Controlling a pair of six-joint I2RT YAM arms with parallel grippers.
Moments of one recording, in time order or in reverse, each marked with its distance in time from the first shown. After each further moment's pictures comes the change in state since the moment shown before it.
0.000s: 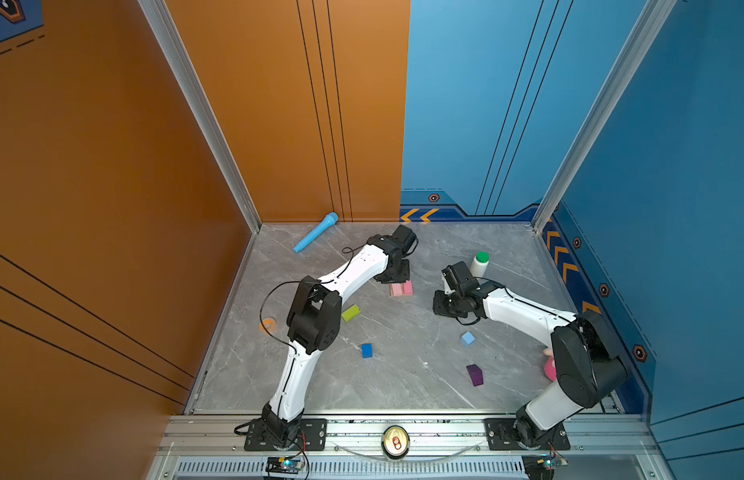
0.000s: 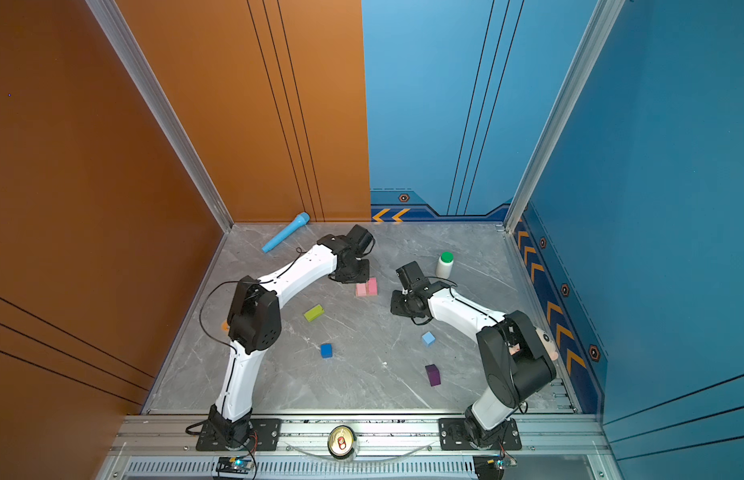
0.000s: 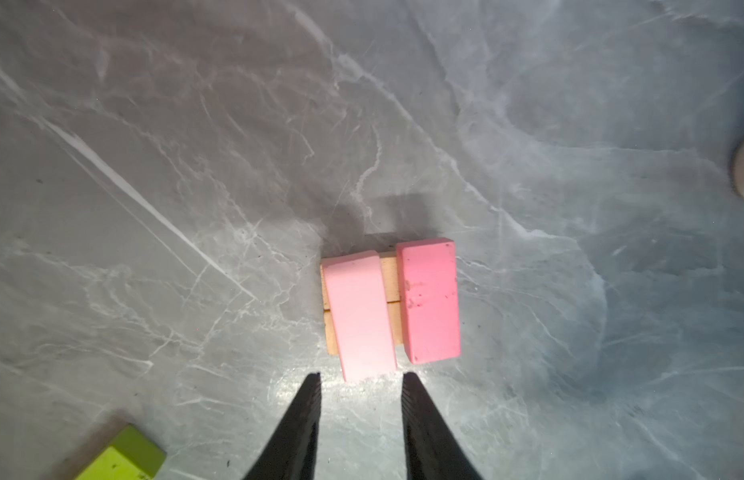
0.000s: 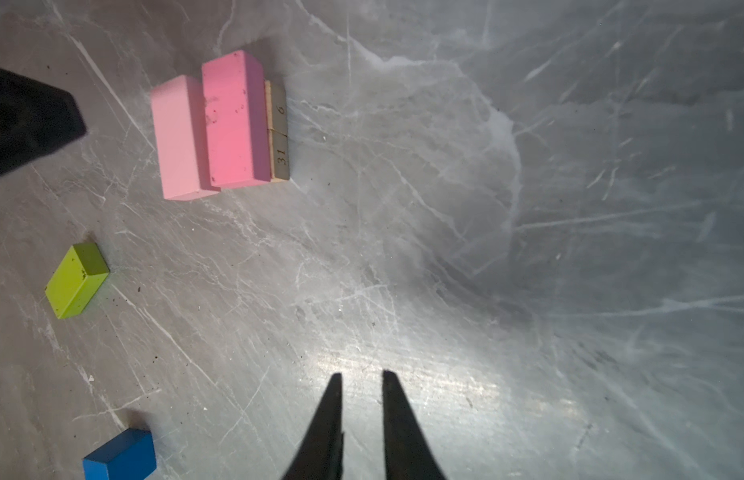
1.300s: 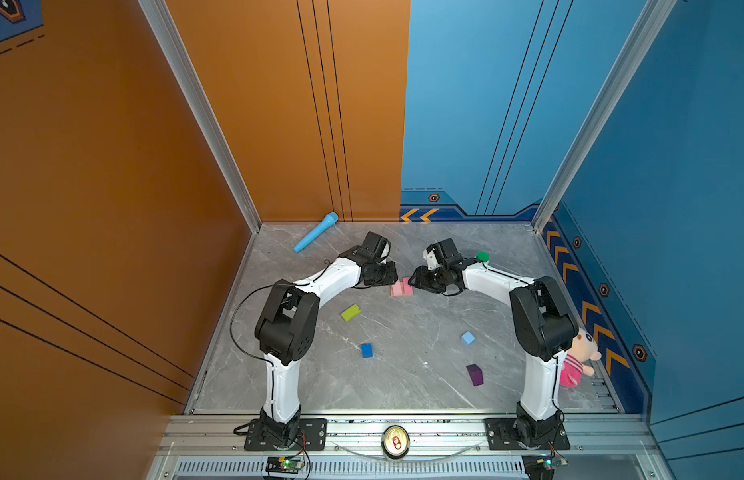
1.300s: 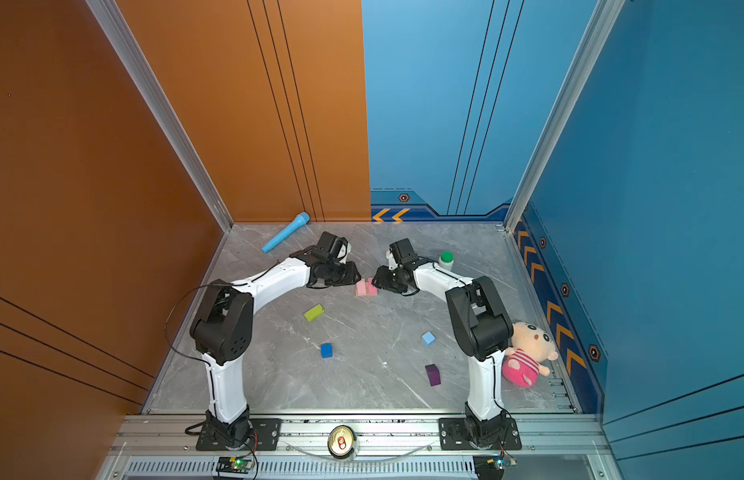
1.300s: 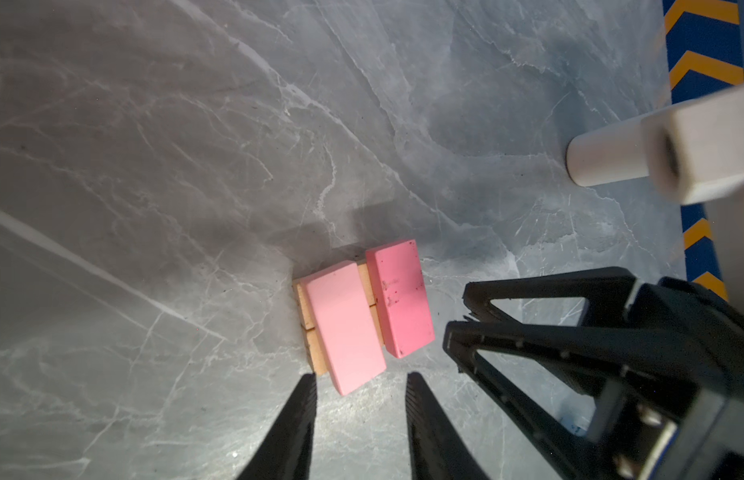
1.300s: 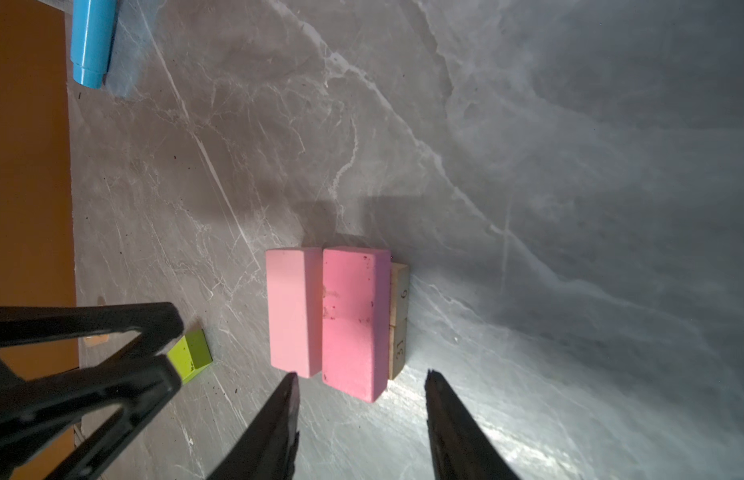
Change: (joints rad) left arm 0.124 -0.187 -0.471 0.500 0.298 0.076; right arm -0.065 0.371 0.338 0.115 -0.255 -0.027
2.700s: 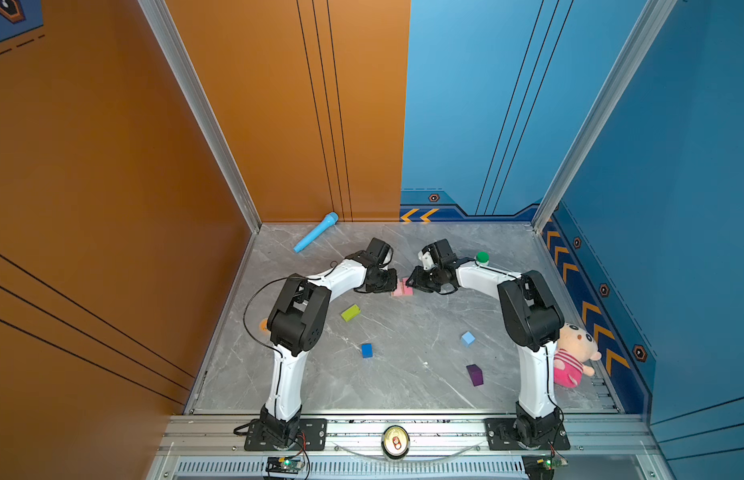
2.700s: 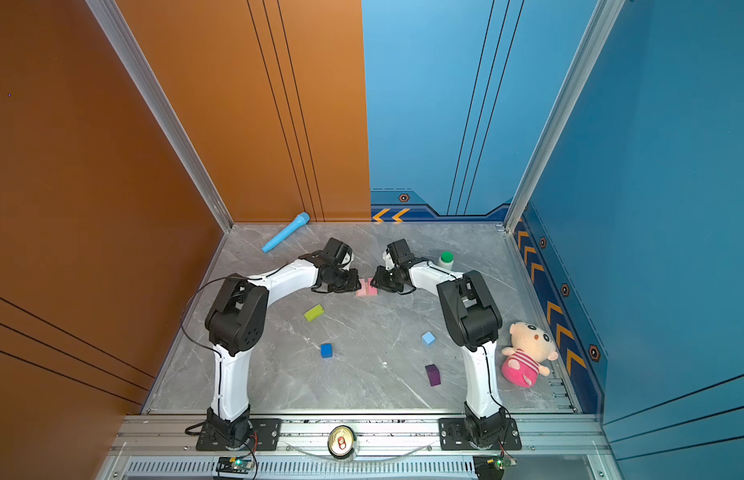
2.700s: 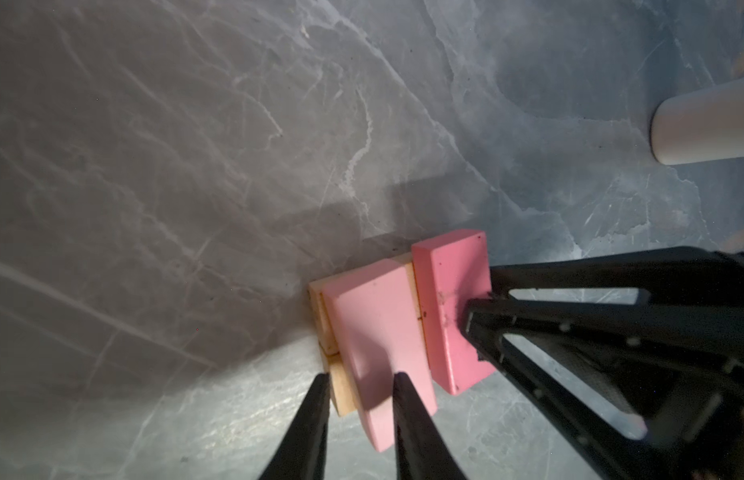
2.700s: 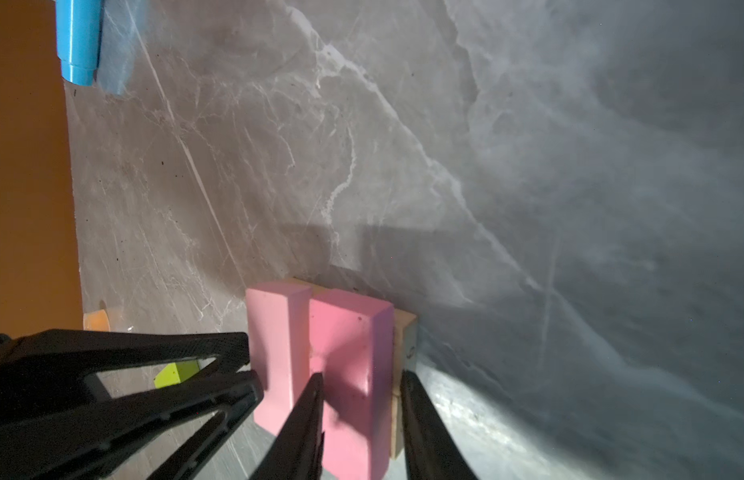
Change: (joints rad) left arm 0.000 0.110 0.030 -0.016 0.021 -0.005; right arm -0.005 0.111 0.064 0.028 -0.053 0.005
